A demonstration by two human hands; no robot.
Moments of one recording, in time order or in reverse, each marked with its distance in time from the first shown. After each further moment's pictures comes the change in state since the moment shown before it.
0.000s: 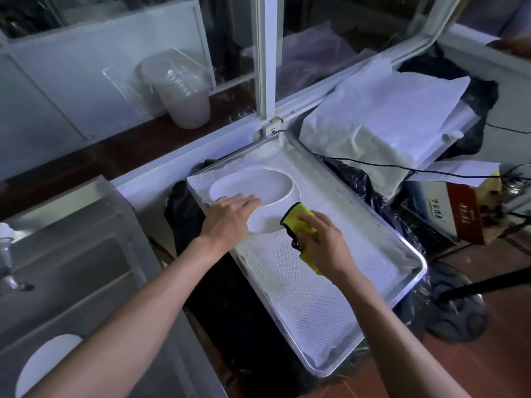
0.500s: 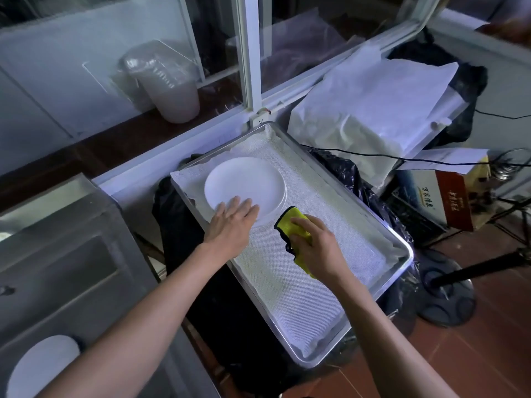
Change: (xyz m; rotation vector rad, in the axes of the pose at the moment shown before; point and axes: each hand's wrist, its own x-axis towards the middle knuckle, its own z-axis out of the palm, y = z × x) left_hand -0.004 0.022 0.050 0.217 -0.475 -0.084; right_hand -0.015 0.027 -0.004 -0.056 -0.004 0.007
